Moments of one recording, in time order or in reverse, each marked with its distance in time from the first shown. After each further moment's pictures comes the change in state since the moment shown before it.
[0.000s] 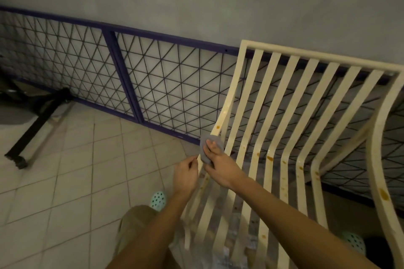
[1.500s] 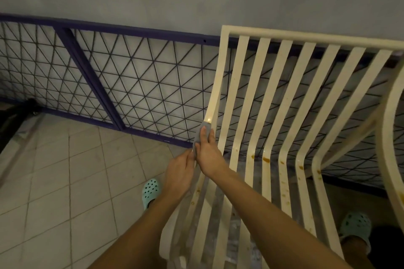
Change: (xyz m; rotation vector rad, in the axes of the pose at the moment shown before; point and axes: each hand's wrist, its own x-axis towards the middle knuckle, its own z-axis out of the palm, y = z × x) left_hand 0.068 0.026 0.029 0.312 -0.135 0.244; right_hand 0.083 0.026 -0.012 0.153 0.123 0.329
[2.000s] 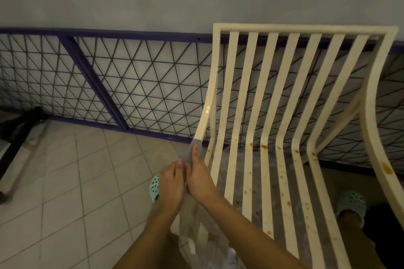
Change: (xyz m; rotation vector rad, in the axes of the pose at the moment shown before) left_hand -0.069 -0.031 -0.010 -0.230 0.141 -0.128; right_hand -0.086 -0.024 0.063 0.451 0.021 0.077
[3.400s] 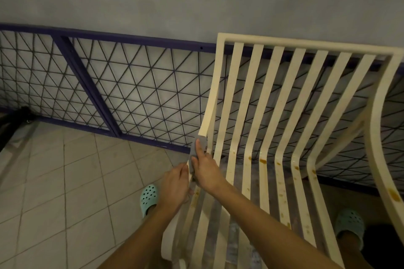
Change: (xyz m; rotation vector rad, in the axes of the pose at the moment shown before) left_hand 0.044 0.025 0.014 0.179 -0.185 -0.044; right_hand 0.059 0.000 -0.050 -0.408 -0.083 -0.113
